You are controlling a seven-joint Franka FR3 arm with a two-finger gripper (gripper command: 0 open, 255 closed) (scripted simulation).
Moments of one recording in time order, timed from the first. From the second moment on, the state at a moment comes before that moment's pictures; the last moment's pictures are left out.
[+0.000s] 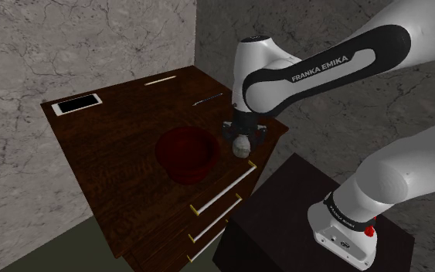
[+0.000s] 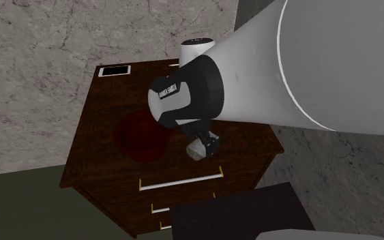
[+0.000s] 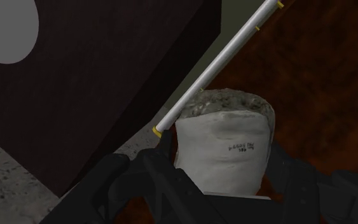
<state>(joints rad) -0.28 -0.31 0.59 -2.61 0.23 2.19 1.09</state>
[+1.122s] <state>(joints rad) -0.26 -0.46 0.52 -2.49 0.25 1.92 1.06</state>
